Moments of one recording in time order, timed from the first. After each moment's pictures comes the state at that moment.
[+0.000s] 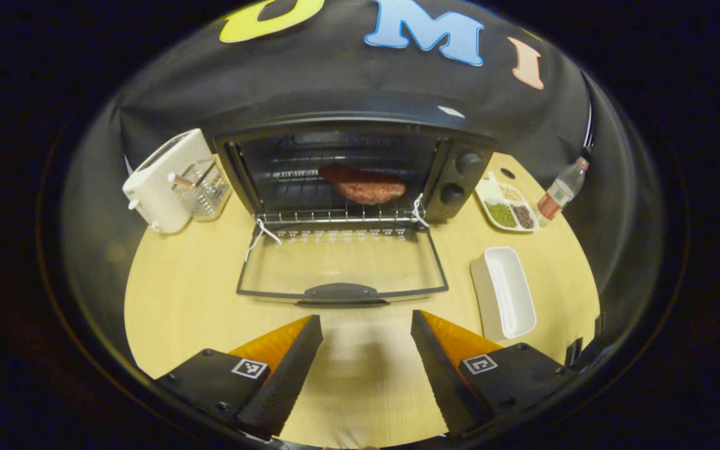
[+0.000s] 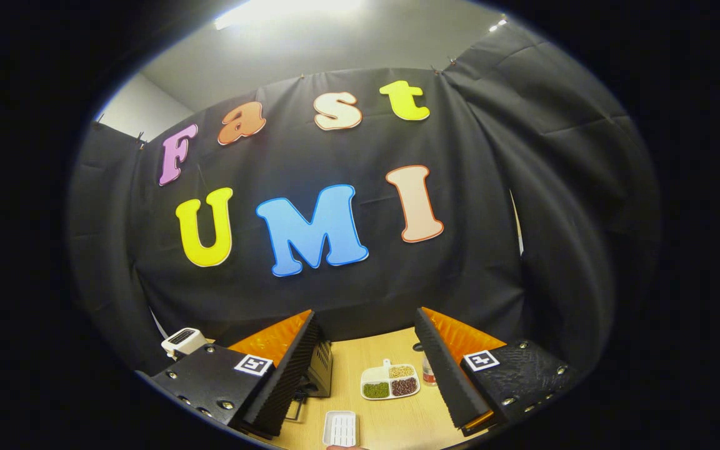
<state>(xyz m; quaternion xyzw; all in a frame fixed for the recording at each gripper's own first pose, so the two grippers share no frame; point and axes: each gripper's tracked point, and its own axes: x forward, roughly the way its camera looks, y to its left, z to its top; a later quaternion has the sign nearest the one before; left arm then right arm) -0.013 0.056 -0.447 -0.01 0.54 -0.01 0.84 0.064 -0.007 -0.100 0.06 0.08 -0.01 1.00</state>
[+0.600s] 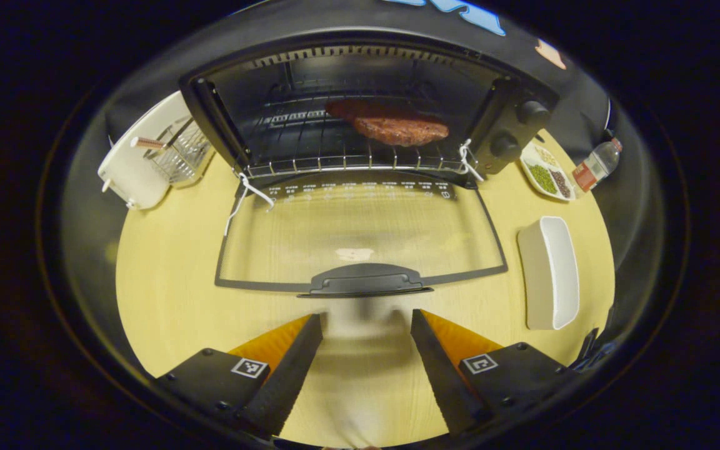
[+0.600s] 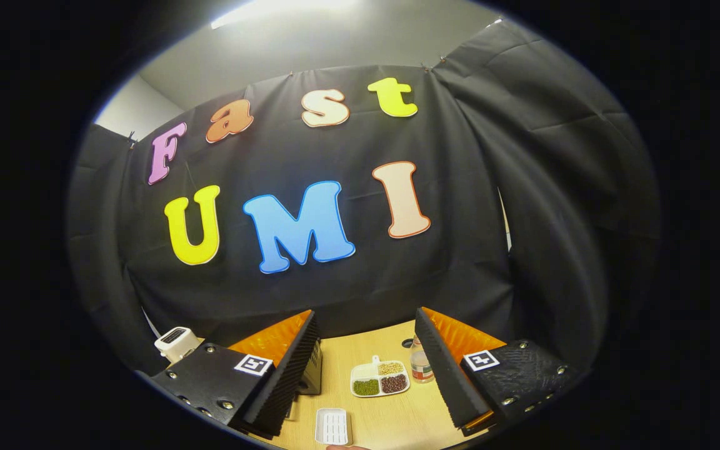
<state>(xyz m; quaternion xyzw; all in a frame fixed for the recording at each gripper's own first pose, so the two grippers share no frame) -0.015 0.082 -0.514 -0.01 0.63 0.00 0.77 0.061 -0.023 -0.105 0.05 0.08 -0.03 0.99</state>
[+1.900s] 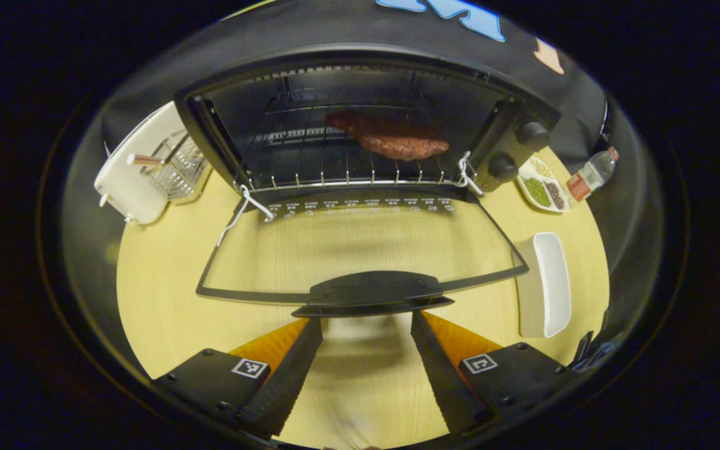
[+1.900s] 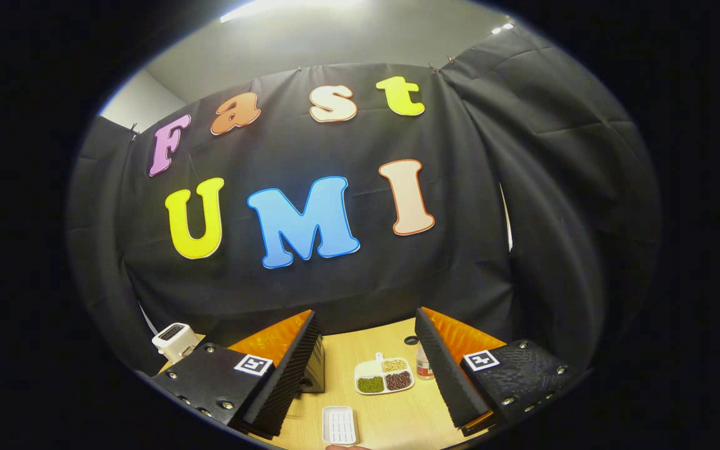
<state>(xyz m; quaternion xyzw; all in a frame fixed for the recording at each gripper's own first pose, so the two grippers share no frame) -0.001 0.086 -0.493 -0.01 0.60 -0.02 0.80 0.061 0.007 -0.109 0.04 0.09 -0.03 0.99</state>
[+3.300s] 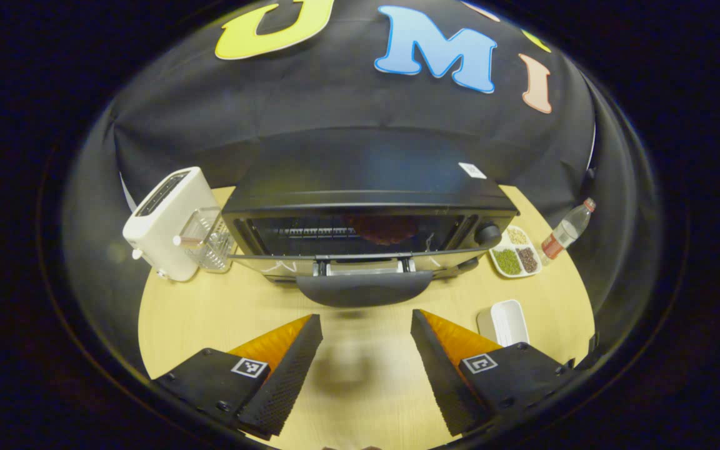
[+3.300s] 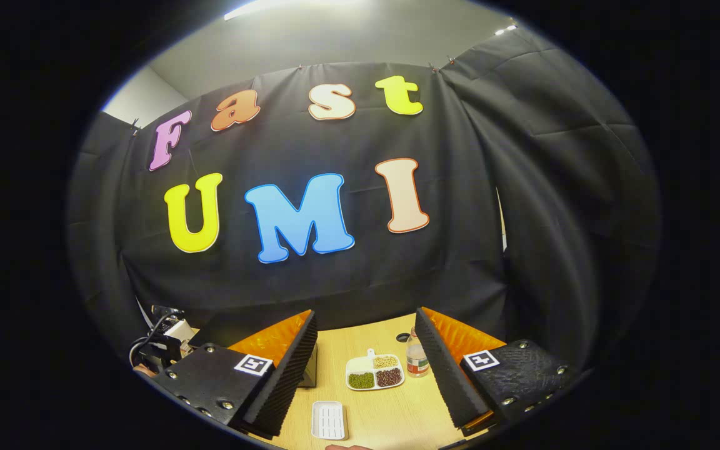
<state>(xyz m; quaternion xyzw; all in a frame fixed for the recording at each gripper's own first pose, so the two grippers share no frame) 0.038 0.080 -0.406 -0.01 0.47 -0.01 0.88 0.049 -0.010 -0.111 0.03 0.10 -0.03 0.99</state>
